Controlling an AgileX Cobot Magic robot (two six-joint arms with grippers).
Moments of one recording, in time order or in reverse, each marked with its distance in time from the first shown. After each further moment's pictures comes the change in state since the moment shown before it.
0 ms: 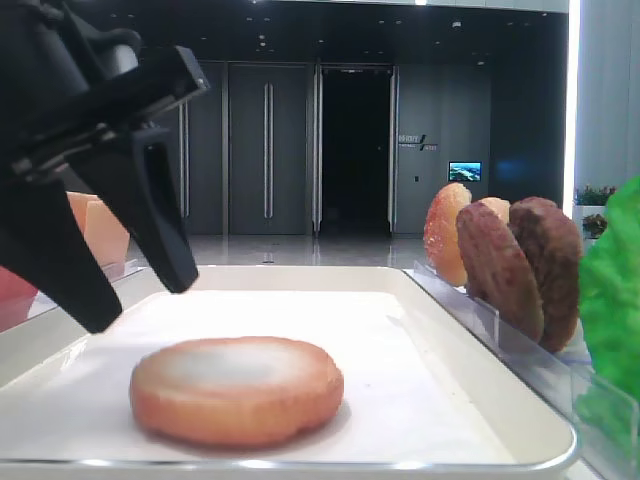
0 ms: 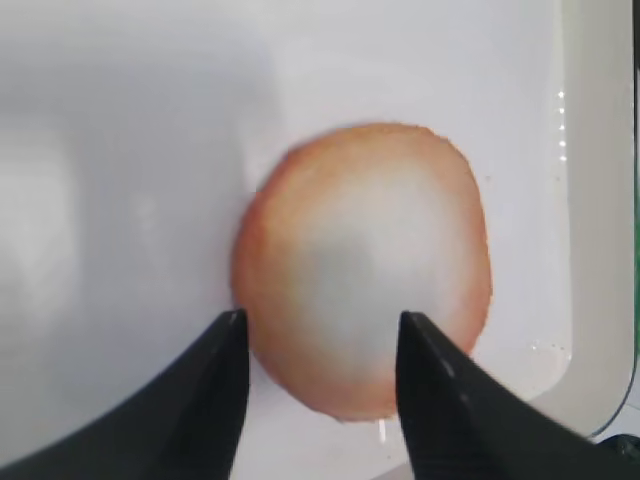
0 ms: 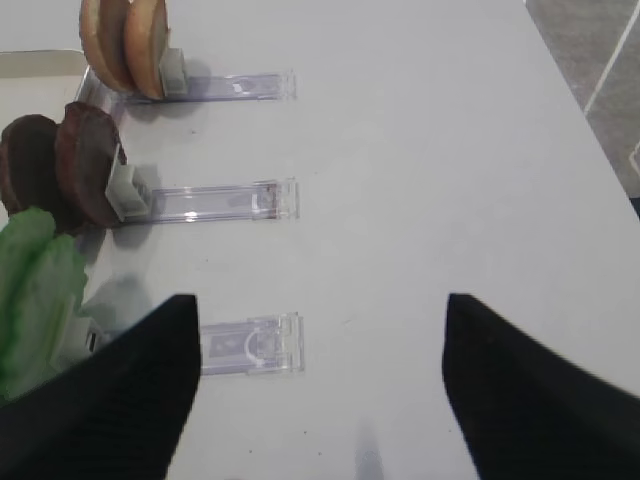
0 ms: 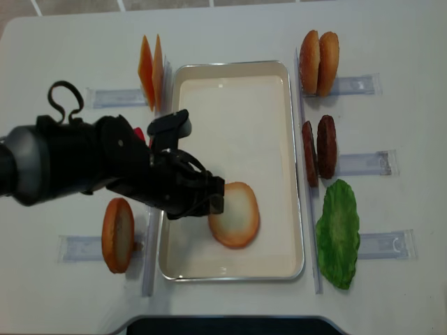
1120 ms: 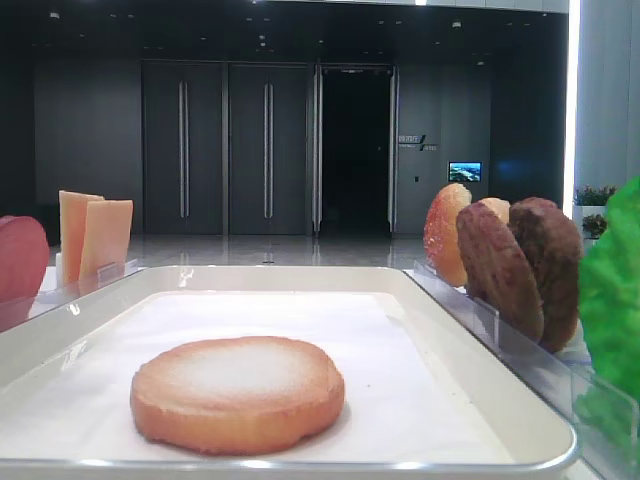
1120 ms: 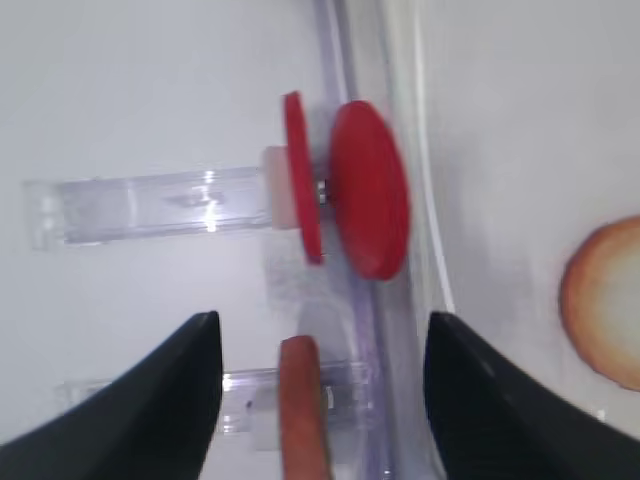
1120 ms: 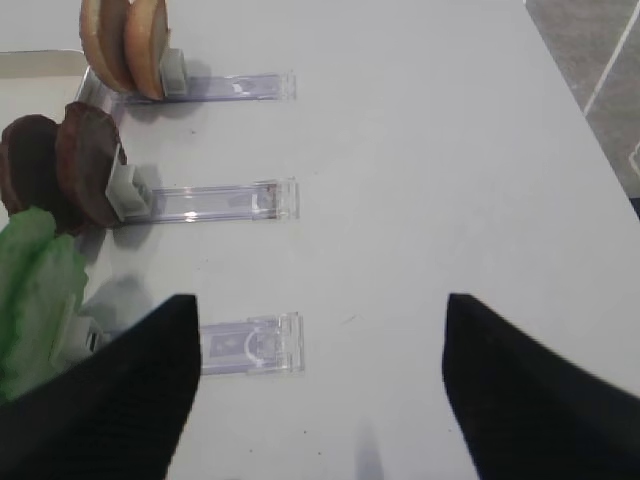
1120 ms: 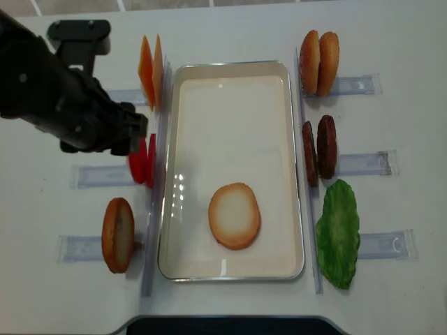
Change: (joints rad) left arm 0.159 -0.301 -0.252 0.889 0.562 -0.573; right arm 0.000 0.000 0.000 0.000 0.000 0.000
